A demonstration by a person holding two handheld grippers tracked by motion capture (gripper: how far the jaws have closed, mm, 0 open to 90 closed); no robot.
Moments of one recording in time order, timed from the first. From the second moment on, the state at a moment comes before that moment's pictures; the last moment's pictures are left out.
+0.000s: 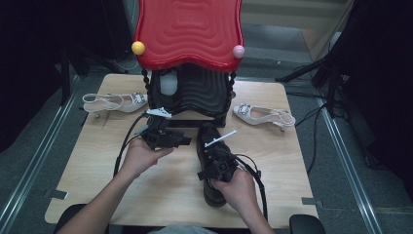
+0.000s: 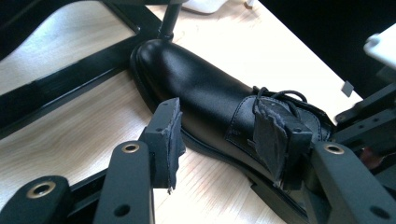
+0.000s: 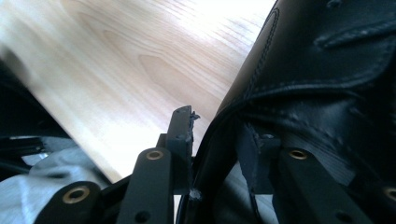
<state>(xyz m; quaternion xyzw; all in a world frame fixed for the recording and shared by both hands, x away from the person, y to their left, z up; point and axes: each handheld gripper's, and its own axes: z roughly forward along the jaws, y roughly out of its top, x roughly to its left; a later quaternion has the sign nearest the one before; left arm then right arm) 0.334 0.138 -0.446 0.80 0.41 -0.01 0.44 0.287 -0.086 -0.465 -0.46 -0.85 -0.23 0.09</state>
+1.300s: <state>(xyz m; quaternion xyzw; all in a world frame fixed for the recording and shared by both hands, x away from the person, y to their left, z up) 0.370 0.161 -0.299 0.81 0.35 0.08 0.47 0.309 -0.149 -0.441 -0.49 -0.82 -0.28 0.13</state>
